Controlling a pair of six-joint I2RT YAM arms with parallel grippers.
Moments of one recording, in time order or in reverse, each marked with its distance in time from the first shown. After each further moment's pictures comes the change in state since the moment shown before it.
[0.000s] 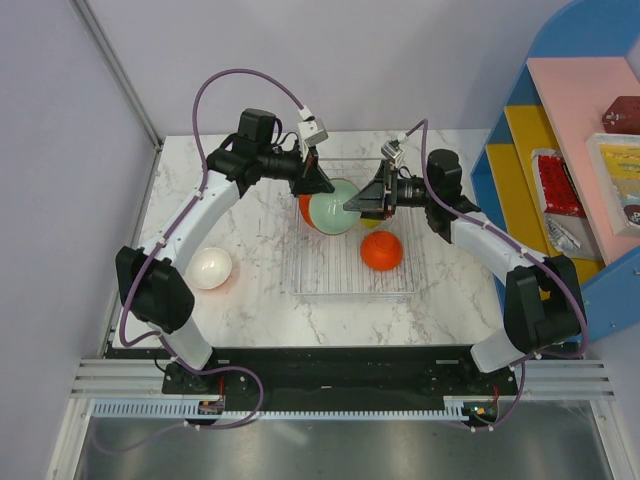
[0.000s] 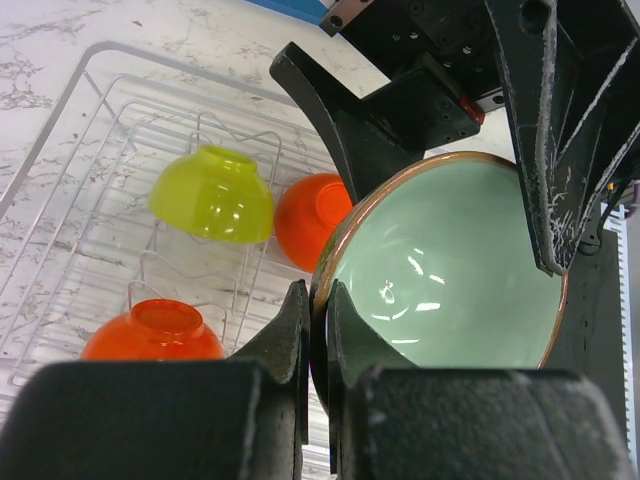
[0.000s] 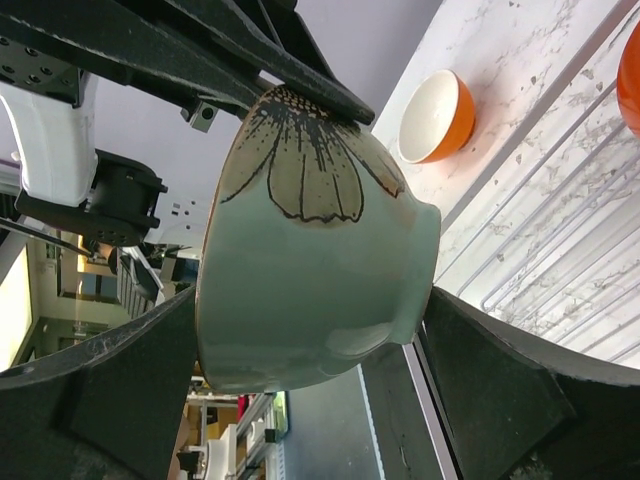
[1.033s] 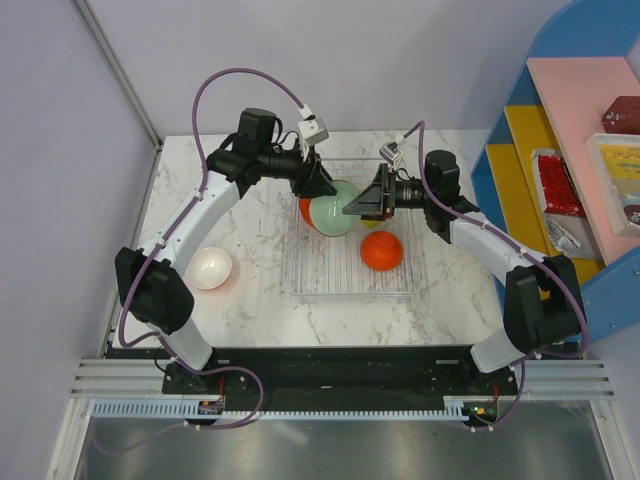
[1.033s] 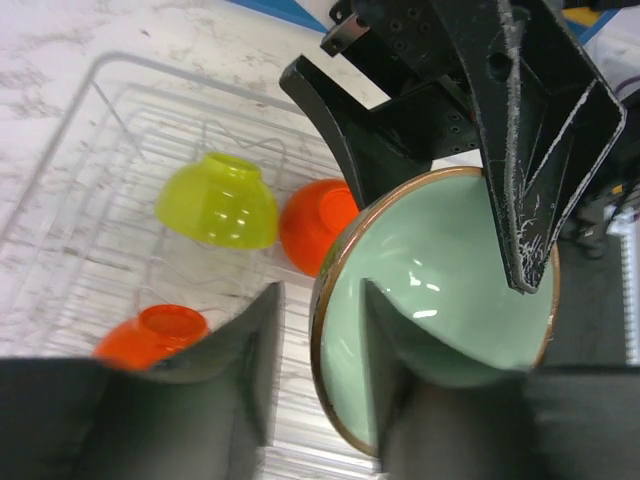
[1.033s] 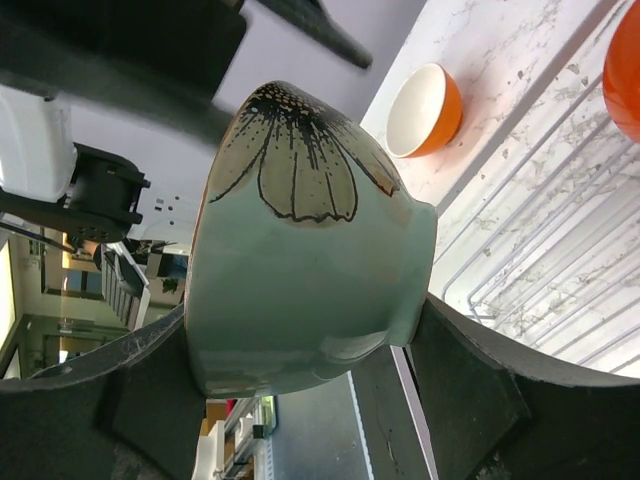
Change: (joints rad) left arm -0.005 -0.003 0.000 0.013 -0.014 -0.002; right arm 0.011 0.000 0.002 -0.036 0.003 -0.055
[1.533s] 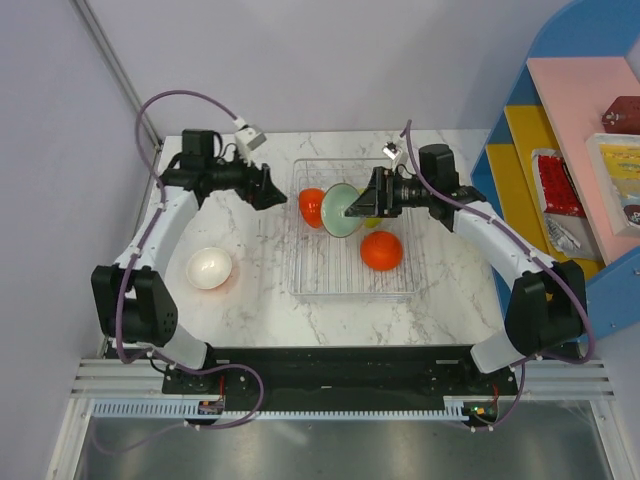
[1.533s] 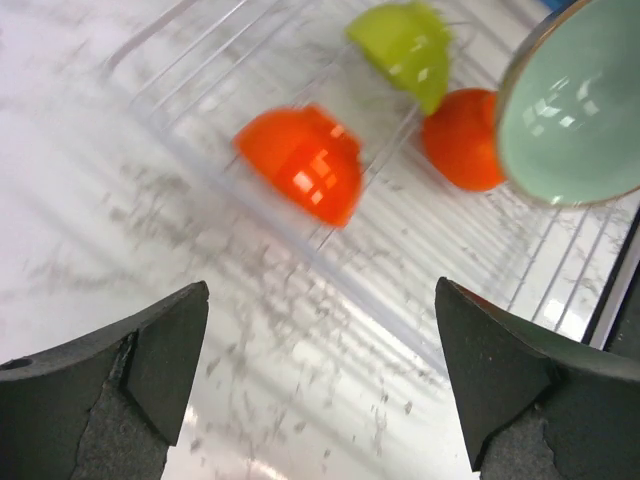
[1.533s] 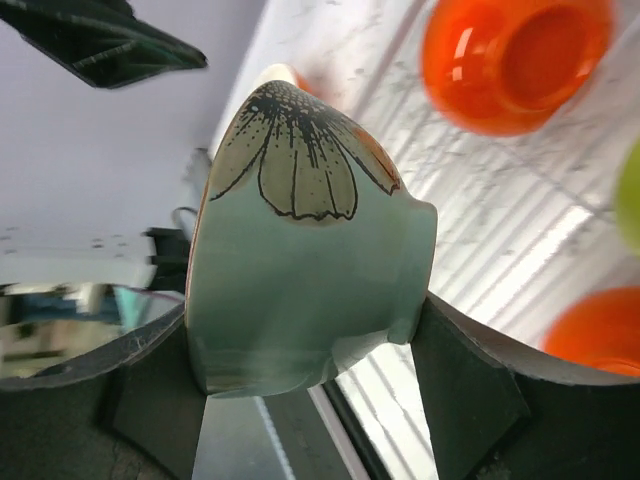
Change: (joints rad) left arm 0.274 -0.122 -0.250 0.040 -0.034 -0.002; right arm 0.009 -0.015 0.126 -0.488 0.218 -0.385
